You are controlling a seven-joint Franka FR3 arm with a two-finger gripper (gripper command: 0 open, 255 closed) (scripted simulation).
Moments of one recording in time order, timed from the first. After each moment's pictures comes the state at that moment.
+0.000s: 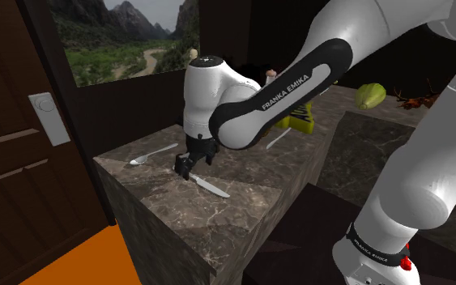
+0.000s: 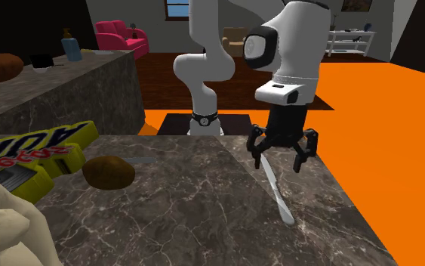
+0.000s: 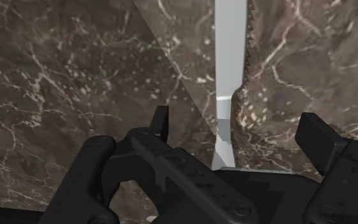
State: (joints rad) arm -0.04 -0.10 0.48 -2.39 -0.15 2.46 0.58
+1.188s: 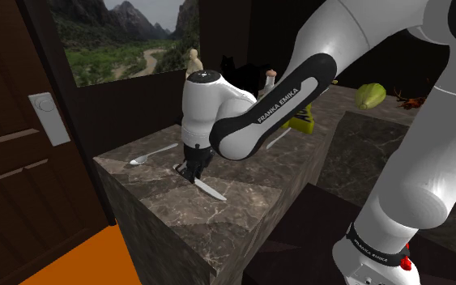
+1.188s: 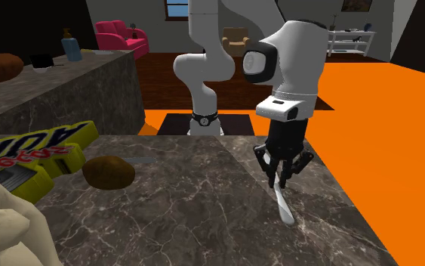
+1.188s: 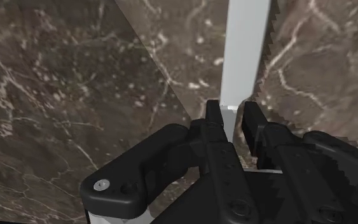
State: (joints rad) arm -0.05 -0.01 0.48 -2.39 -0.24 2.54 0.64
